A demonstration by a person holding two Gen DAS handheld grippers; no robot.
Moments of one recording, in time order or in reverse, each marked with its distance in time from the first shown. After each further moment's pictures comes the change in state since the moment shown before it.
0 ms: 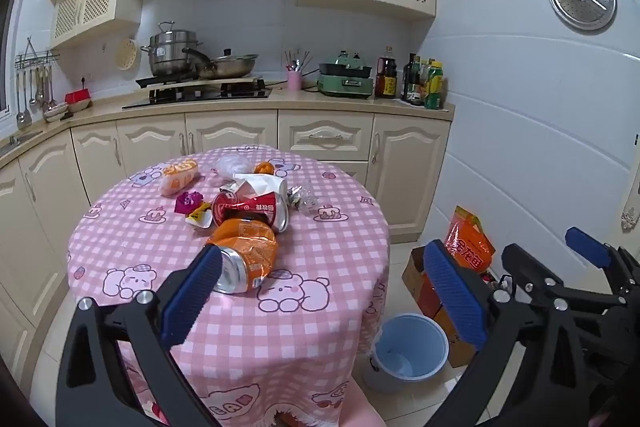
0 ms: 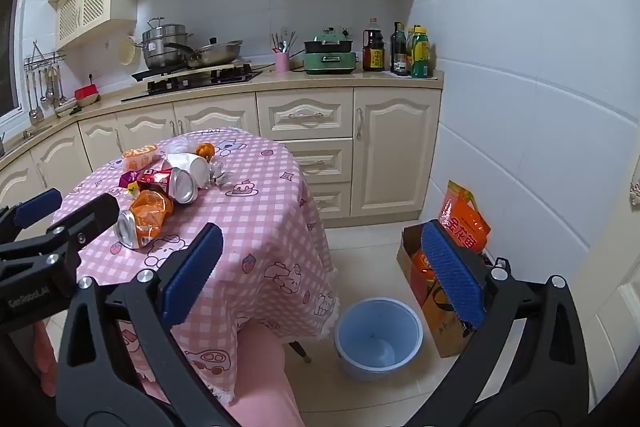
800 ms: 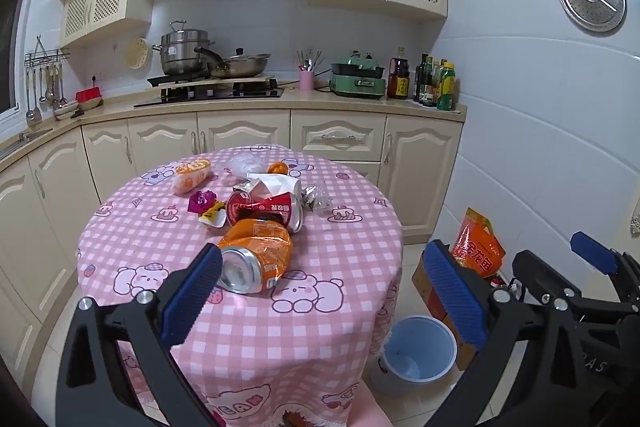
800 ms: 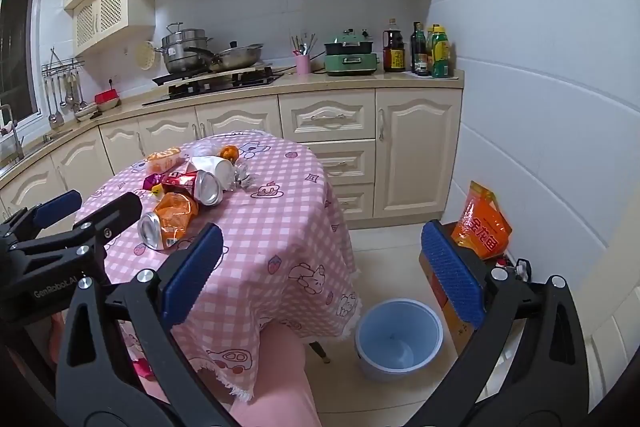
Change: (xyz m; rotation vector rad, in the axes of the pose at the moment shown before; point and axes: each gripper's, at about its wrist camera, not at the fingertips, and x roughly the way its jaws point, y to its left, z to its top) left arm -0.001 0.005 0.002 -0.004 -0.001 0.038; right arm -0.002 0.003 0.000 -0.001 -0.011 0.087
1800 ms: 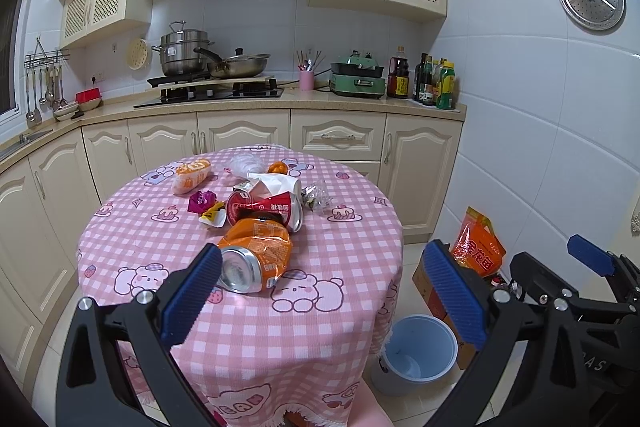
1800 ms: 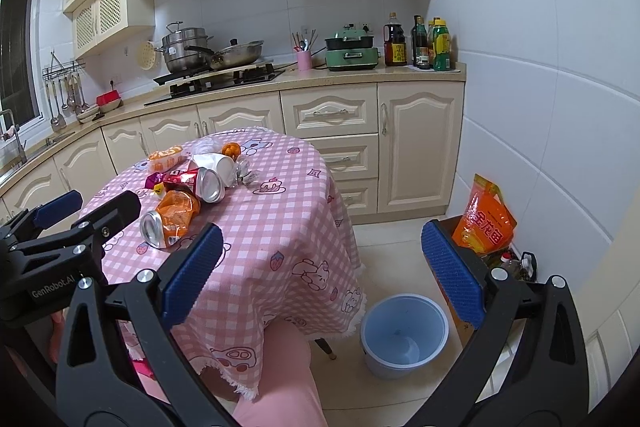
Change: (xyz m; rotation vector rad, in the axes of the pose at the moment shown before) left arm -0.001 -0.001 0.000 0.001 -0.002 -0.001; right arm -0.001 0.002 -0.004 0.009 0.003 0.005
